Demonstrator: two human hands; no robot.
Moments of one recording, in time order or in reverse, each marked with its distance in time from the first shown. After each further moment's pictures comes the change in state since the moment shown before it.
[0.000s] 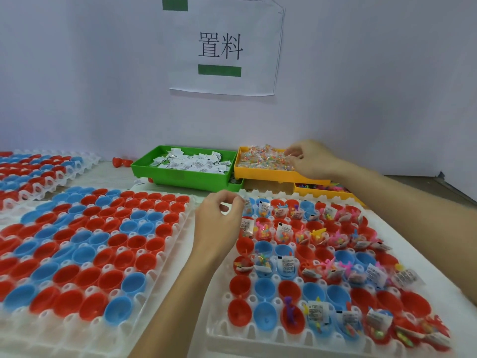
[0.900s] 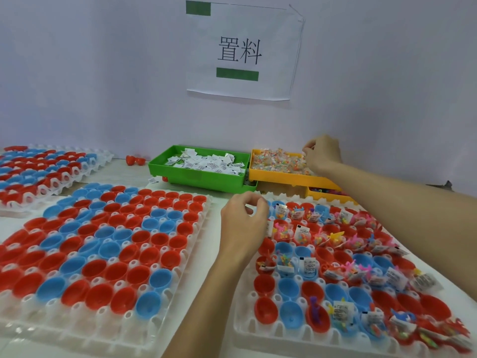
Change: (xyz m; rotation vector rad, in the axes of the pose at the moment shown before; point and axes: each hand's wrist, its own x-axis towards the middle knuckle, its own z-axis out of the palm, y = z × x) left_hand -0.001 -0.001 0.002 -0.064 -0.023 0.002; right_hand 0.058 0.012 0.029 0.028 0.433 0.206
